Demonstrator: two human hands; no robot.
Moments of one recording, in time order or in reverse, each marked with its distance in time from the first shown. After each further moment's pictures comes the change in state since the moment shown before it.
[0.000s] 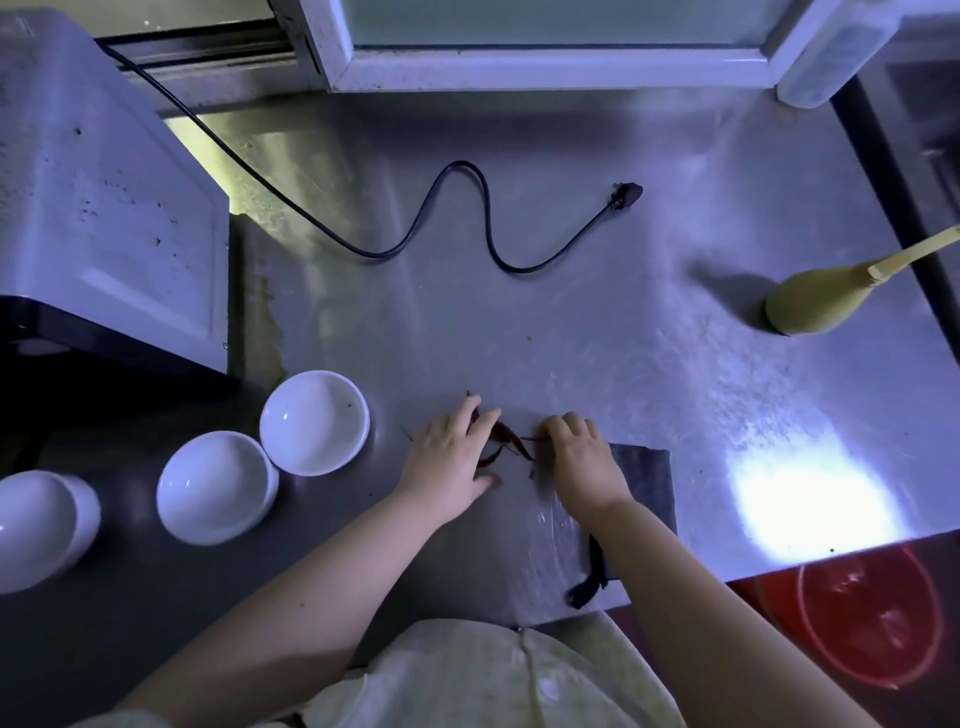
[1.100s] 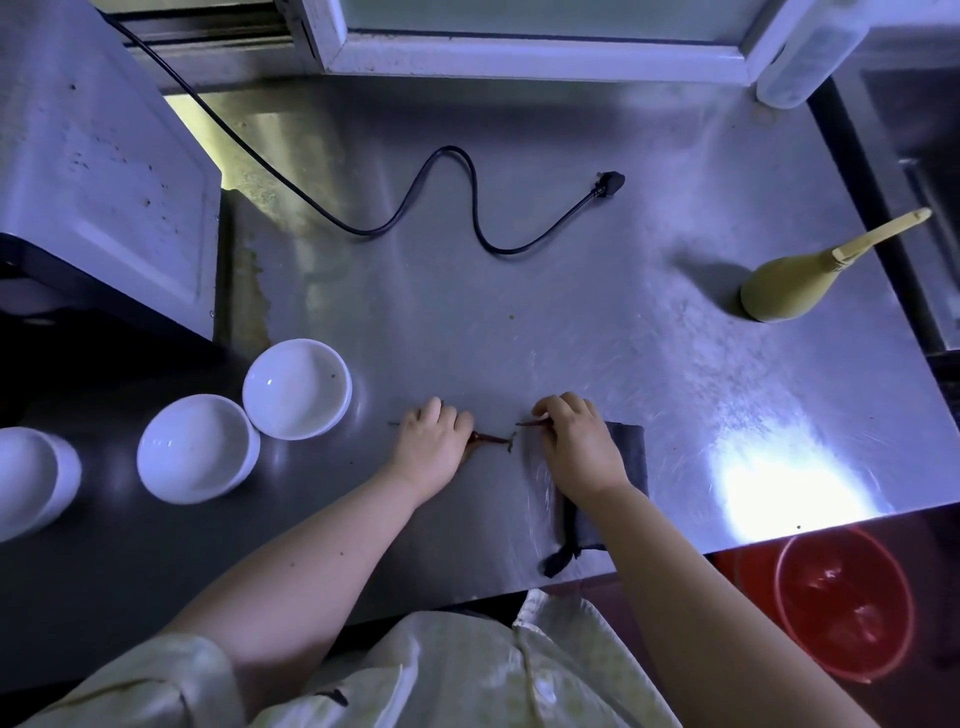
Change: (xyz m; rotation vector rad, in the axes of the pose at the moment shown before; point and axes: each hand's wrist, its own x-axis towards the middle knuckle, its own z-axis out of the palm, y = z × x) left_hand -0.001 0.006 0.037 0.387 0.202 0.071; right_hand -0.023 0.013 -0.005 0.124 0.179 -0.020
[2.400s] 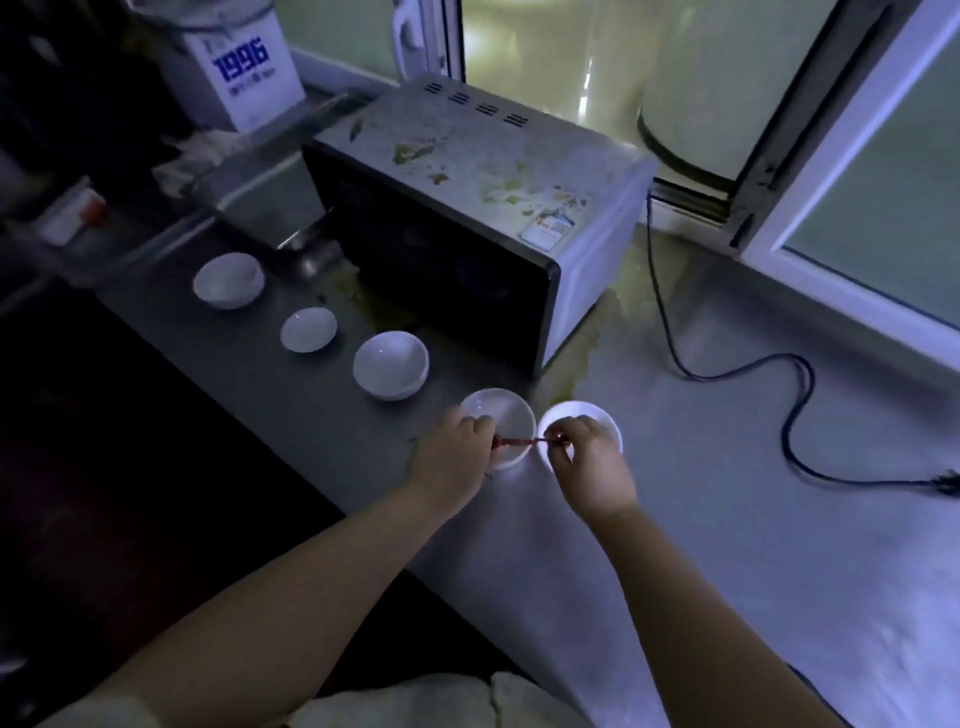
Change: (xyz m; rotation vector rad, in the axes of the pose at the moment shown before) left_hand -0.187 -0.138 -0.086 0.022 0.133 -0.806; right_hand 0.028 -0.249 0.052 0.113 -0.201 -0.673
